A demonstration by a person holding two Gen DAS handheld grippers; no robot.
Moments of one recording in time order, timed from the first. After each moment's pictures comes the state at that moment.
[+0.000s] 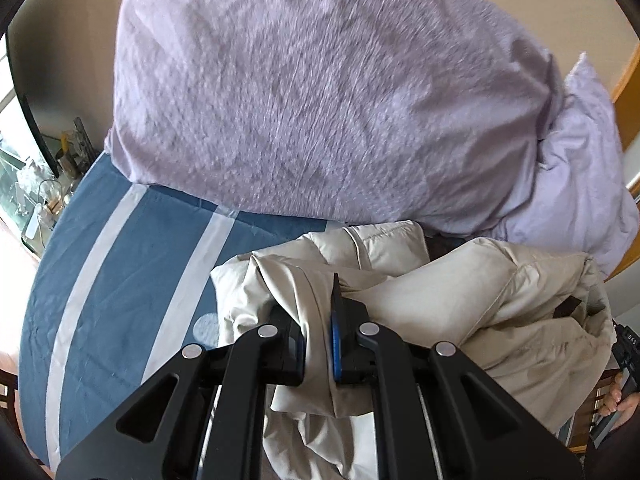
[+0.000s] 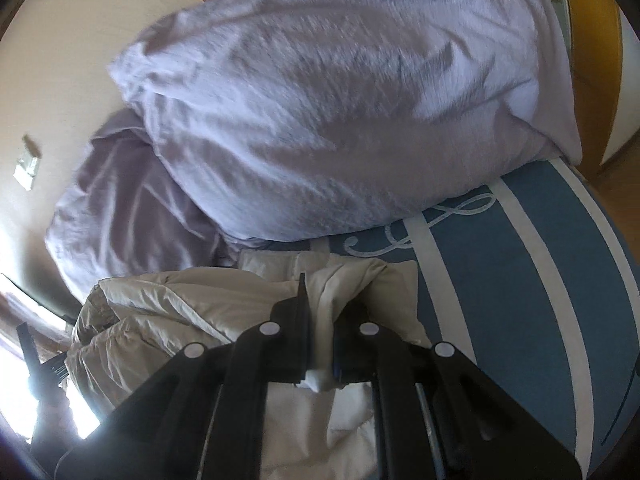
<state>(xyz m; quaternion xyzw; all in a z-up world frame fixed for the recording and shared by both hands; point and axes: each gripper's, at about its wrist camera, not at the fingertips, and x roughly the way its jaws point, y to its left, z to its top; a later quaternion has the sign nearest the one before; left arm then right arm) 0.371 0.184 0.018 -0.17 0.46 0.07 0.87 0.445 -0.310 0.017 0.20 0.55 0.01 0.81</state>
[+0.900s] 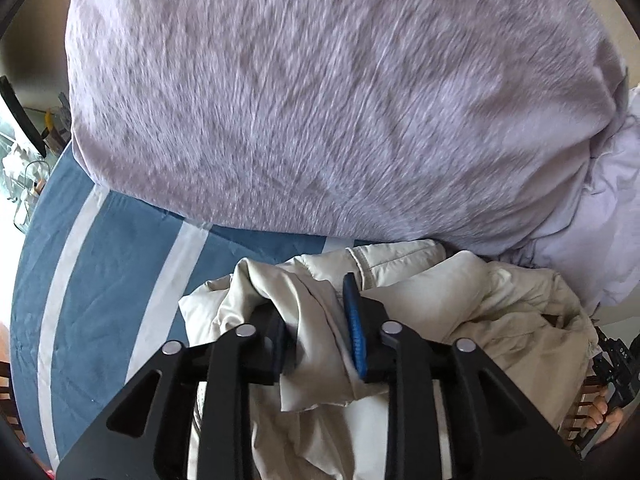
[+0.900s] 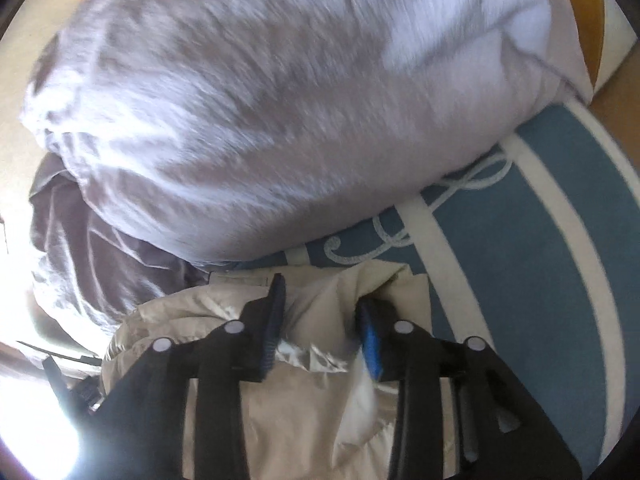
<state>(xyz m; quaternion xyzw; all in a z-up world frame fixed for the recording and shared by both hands) 0.443 0.196 -0.006 -0.20 0.53 0.08 0.82 0.497 -0.331 -0.041 0.27 0.60 -0.03 0.75</state>
